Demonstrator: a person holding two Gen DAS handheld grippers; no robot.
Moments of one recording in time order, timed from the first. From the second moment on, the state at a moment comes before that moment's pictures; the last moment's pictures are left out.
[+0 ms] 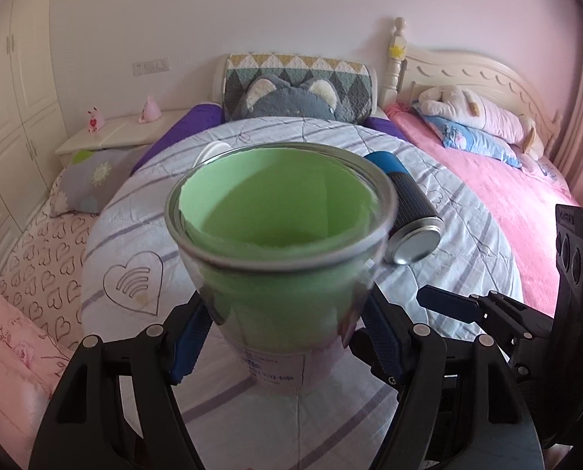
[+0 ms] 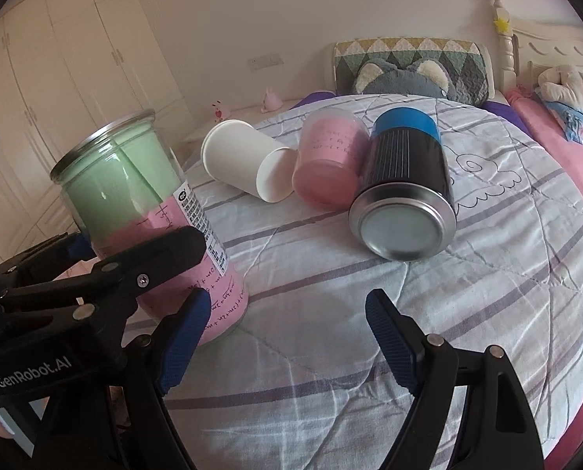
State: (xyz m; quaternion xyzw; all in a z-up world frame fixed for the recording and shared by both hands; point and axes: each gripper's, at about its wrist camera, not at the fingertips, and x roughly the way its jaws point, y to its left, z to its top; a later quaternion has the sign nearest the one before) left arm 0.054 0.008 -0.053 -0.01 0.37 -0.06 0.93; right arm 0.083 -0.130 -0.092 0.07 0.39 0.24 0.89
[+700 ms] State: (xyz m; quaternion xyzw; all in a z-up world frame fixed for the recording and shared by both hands) left arm 0.021 0.016 -0.034 -0.02 0.34 -0.07 0.94; right arm 0.055 -0.136 -0.070 0.05 0.39 0.20 0.90
